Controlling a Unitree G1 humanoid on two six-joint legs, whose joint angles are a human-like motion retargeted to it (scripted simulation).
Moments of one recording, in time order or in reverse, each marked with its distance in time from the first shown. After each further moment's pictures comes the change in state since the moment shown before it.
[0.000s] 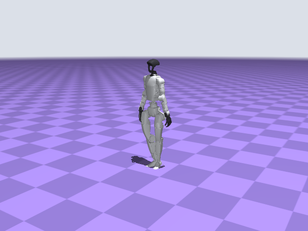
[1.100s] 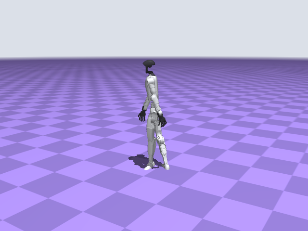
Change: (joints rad) left arm 0.017 -0.071 0.134 -0.008 -0.132 -0.020 -0.017; right arm -0.135 -0.026 -0.065 -0.081 0.203 -0.003 -0.001; waist 0.310 -0.084 0.055; left_leg -0.132 -0.017 0.776 -0.032 0.039 0.017; right_leg 0.189 -0.175 -0.838 0.037 -0.159 0.215
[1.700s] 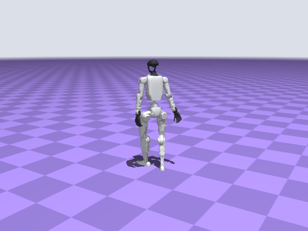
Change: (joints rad) left arm -0.192 0.019 -0.245 -0.142 0.046 0.011 0.009; right arm 0.176 -0.186 -0.059 0.526 -0.179 0.101 -0.073; waist -0.165 0.119 0.045; left_leg -0.186 0.054 -0.778 0.100 -0.056 0.003; right_leg -0.161 0.023 0.601 0.039 0.033 -0.161
